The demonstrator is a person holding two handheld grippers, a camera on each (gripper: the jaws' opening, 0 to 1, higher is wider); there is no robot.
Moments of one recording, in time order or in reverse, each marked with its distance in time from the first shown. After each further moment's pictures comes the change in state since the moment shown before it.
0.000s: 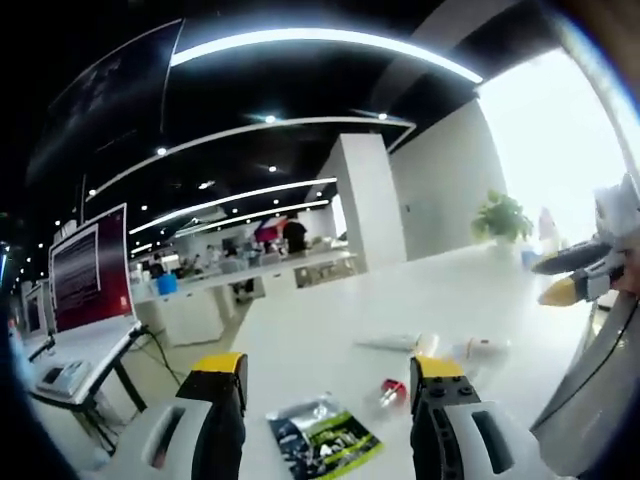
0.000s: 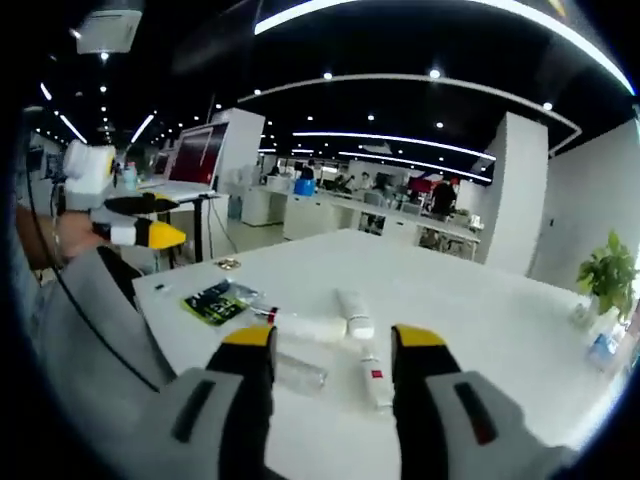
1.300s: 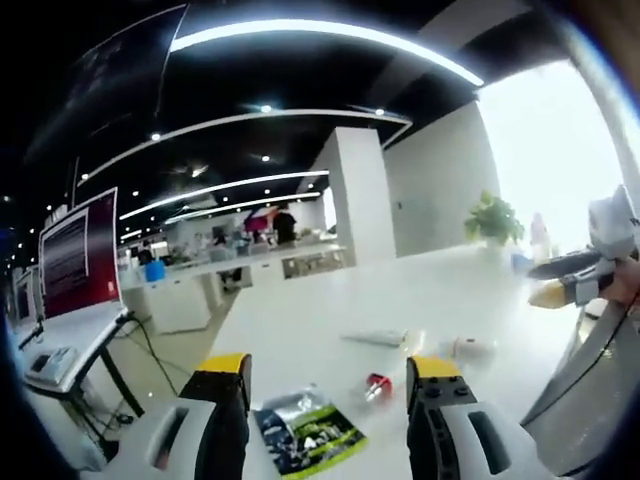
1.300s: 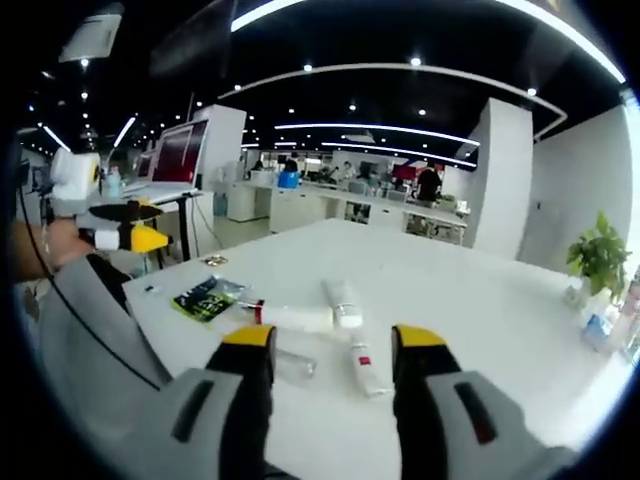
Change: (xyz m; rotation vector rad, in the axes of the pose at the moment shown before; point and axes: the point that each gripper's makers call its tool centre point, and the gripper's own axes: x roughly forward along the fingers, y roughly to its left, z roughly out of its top) left arm 0.001 -0.005 -0.007 -0.056 0.038 -0.049; right arm -0.003 -0.010 -0.007 0.047 0.038 -0.054
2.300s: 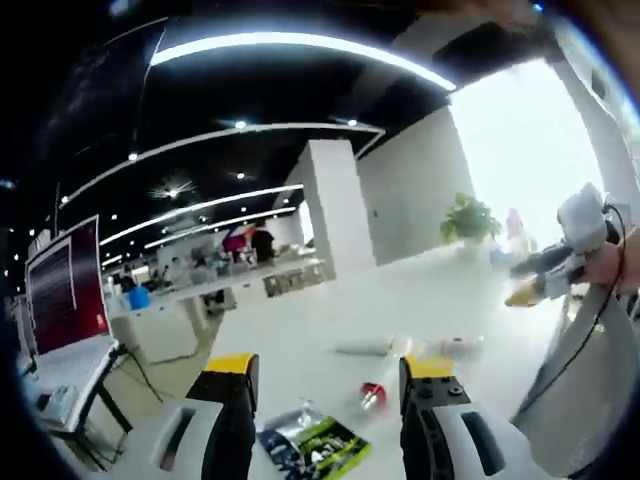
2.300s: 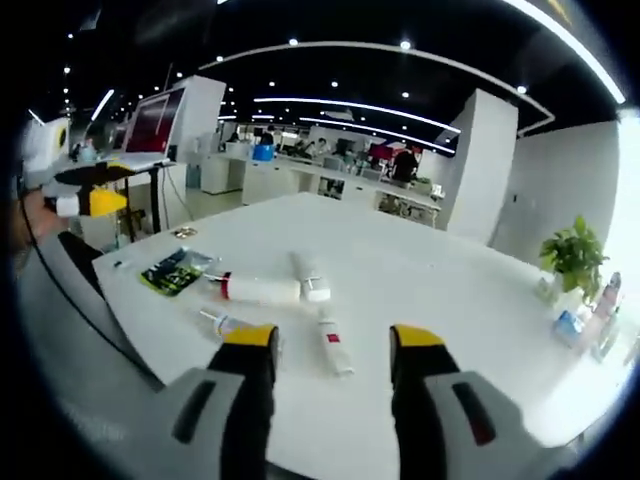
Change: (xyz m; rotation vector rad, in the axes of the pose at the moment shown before) left arm -0.009 -0.004 0.018 0.206 -0.085 -0.080; right arm 0.004 -0.024 -0.024 -0.057 0.144 -0.137
